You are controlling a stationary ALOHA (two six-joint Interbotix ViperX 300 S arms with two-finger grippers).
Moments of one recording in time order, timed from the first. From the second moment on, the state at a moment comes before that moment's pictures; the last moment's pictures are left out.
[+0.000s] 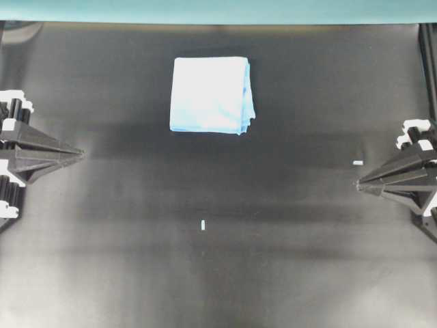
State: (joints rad) left arm 0.00 -0.96 1.19 0.00 -0.29 0.00; right arm 0.18 -0.97 1.18 0.00 -0.29 0.40
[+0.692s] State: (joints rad) left arm 0.28 -0.25 0.82 0.04 -0.30 -0.16; right arm 0.18 -0.94 1.18 0.00 -0.27 0.40
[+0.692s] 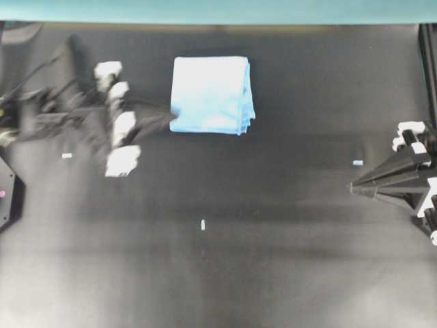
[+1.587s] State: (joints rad) left arm 0.49 0.35 0.43 0.04 -0.07 -0.08; right arm 0.18 -0.95 1.18 0.00 -0.27 0.40
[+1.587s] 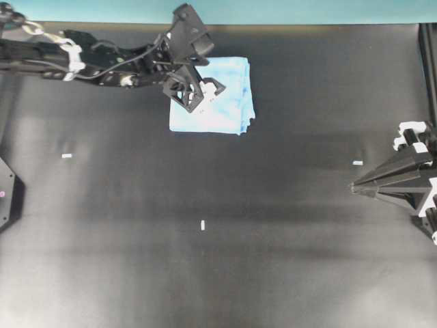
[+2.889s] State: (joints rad) left arm 0.16 0.13 0.86 0.04 -0.10 -0.08; right arm 0.18 -0.99 1.20 0.02 -0.27 0.40
